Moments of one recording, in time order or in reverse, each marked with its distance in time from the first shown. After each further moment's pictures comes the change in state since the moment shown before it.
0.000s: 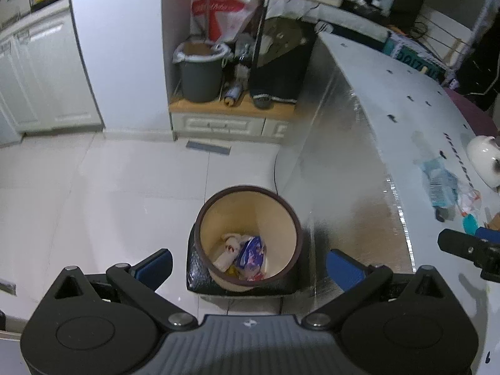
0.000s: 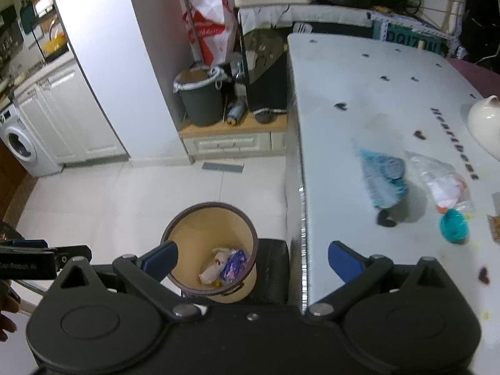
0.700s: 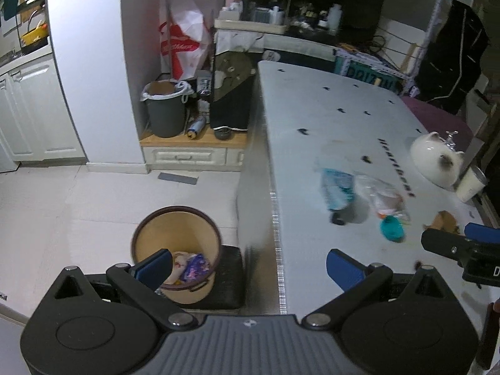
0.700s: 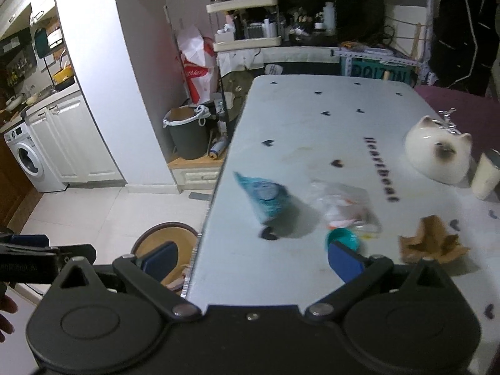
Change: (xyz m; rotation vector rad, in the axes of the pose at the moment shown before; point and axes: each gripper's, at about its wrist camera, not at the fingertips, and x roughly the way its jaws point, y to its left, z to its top) left arm -0.065 -0.196 -0.042 0.031 -0.129 -0.007; right arm -0.102 -0.169 -0.022 -0.031 -0.128 0.022
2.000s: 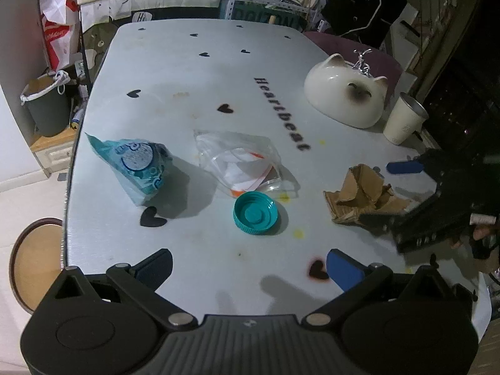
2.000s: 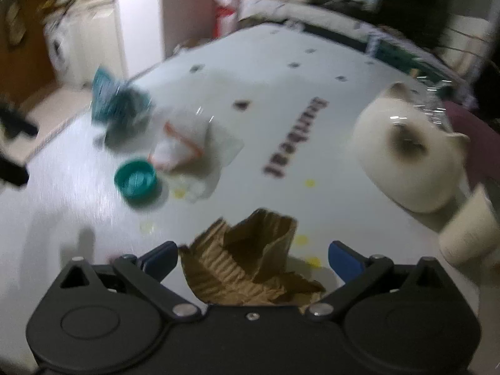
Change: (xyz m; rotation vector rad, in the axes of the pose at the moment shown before) left arm 0.136 -0.196 0.003 0.188 0.151 -0.253; right arm 0.134 -0.246 -0.013 -0.473 0.187 0.124
